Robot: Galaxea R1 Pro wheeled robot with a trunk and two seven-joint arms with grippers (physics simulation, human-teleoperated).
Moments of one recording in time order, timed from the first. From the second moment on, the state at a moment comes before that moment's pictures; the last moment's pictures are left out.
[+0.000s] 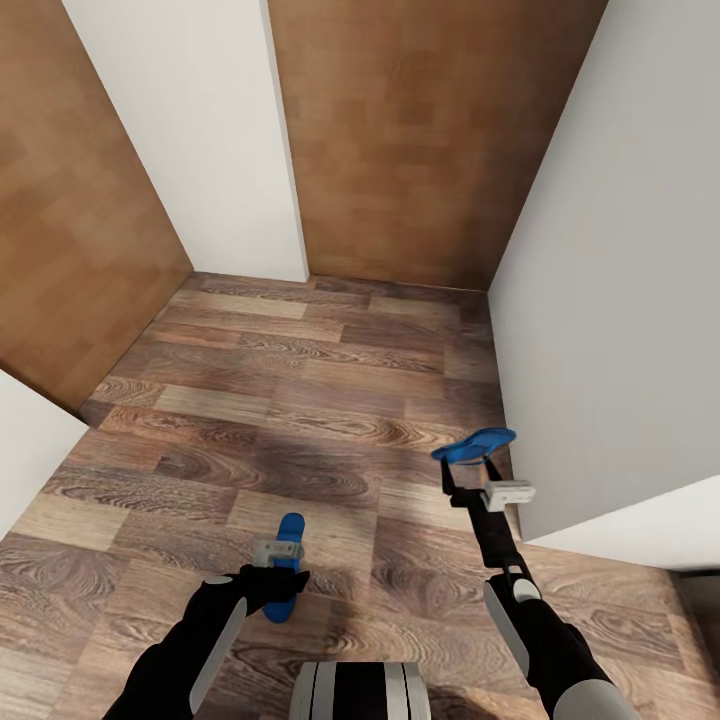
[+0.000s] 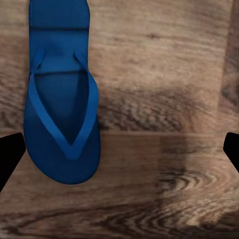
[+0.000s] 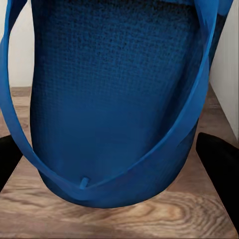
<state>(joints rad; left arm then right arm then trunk) -0.37 0.00 -0.18 -1.07 0.16 0.59 -0.05 -0.49 -0.01 0.09 -0.82 -0.14 -0.71 0.07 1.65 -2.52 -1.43</state>
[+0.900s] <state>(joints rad) -0.37 -0.01 -0.18 -1.07 0.16 0.59 -0.05 -0.49 -0.01 0.09 -0.81 -0.14 -0.72 0.07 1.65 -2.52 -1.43</state>
